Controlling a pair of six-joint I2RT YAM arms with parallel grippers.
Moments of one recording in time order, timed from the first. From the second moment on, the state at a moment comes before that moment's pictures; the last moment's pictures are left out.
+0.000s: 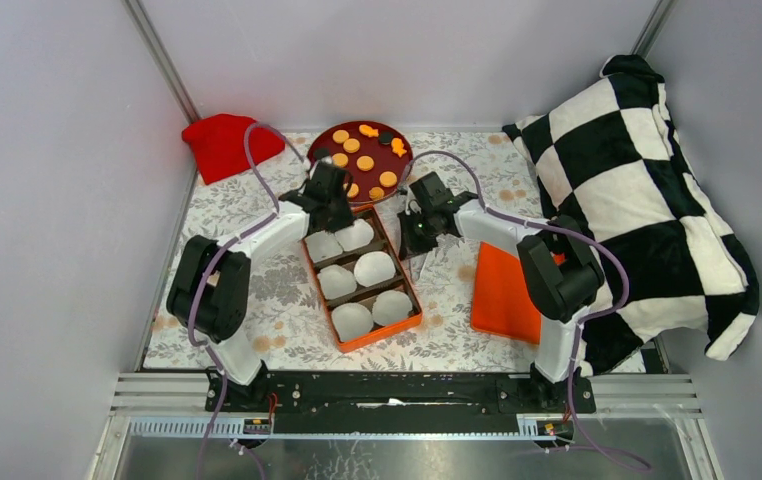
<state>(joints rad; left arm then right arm) -0.41 1.71 1.24 -0.34 -0.05 -0.71 0.59 1.89 1.27 -0.46 -0.32 0.35</state>
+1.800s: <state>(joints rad) -0.41 1.72 1.55 -0.47 -0.19 -0.65 1.03 2.05 1.50 -0.50 -0.52 0.31</state>
